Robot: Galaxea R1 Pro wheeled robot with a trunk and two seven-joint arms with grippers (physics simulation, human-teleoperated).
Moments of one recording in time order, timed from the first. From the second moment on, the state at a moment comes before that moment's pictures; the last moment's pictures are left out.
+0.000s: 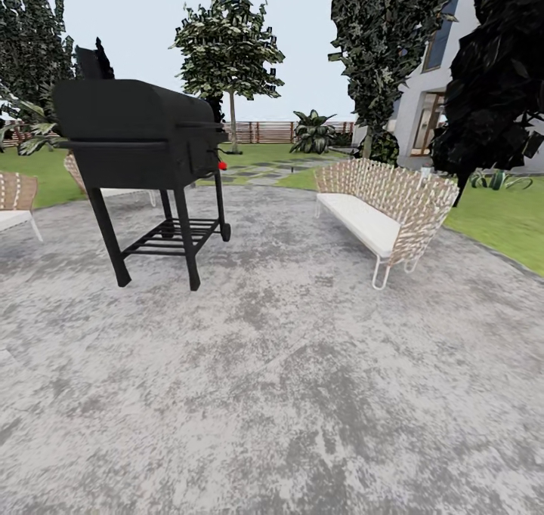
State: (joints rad) left arm -0.08 -0.01 0.00 -0.41 -0.01 -0.40 0.00; right arm -0.05 -0.06 -0.06 -0.46 0.01 -0.35 0.00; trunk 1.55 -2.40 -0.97
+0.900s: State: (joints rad) left arm -0.35 0.00 0.00 -0.45 -0.05 -0.39 0.03; right arm -0.05 -0.05 -0.05 -0.54 0.01 -0.36 0.00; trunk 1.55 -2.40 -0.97
